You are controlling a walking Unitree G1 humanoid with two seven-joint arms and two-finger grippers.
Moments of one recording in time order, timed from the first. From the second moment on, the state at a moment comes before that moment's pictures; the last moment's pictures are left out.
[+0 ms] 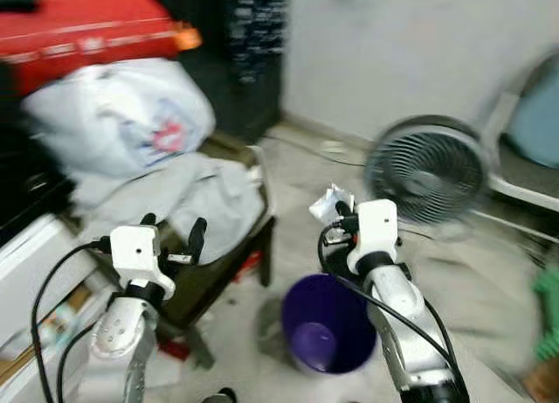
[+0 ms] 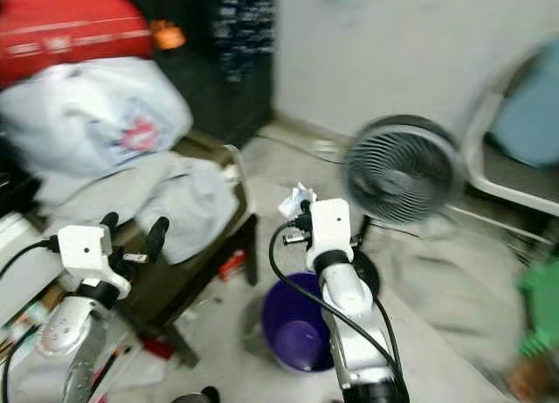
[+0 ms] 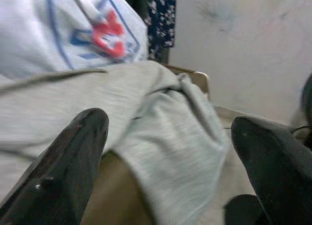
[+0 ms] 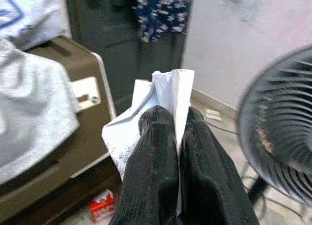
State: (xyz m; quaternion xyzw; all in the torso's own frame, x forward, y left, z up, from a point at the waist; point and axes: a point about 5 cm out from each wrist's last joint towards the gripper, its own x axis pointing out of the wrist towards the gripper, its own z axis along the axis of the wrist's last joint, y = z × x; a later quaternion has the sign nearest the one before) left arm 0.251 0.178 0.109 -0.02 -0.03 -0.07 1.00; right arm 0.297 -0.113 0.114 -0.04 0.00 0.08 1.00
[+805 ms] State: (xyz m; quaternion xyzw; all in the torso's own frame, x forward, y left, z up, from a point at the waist) left arm 0.255 0.172 0.118 0.01 -0.06 -0.15 0.99; right arm 0.297 -0.161 0.097 -0.02 0.06 -0.08 0.99
